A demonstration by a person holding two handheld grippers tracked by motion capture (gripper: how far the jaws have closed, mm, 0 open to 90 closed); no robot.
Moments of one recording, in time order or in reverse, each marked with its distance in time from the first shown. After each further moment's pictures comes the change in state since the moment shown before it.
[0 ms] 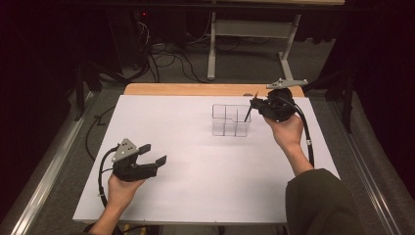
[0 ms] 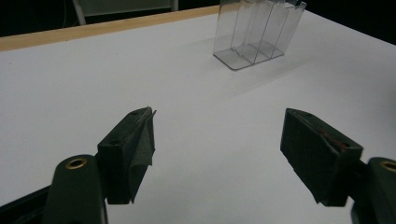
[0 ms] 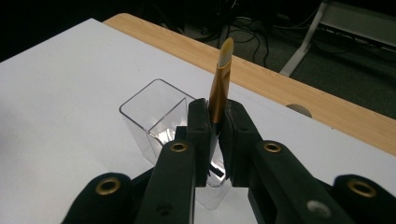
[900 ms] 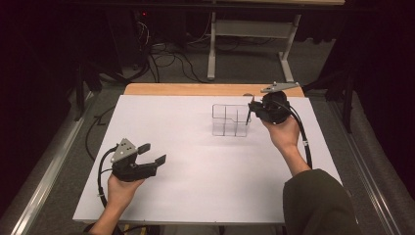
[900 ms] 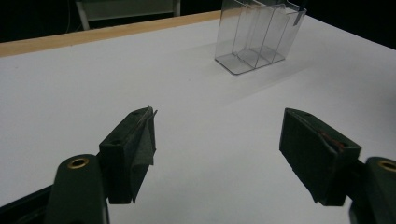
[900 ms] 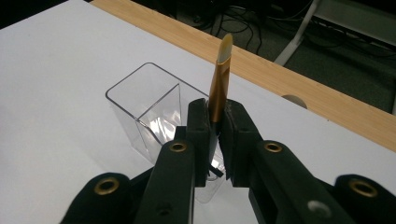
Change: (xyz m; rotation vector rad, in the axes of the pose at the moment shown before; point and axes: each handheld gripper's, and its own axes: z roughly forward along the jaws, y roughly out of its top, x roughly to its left) left arm -0.001 0.001 -0.003 -0.018 0.011 0.002; right arm 0.004 -0.006 0.012 0.046 -0.037 -0.032
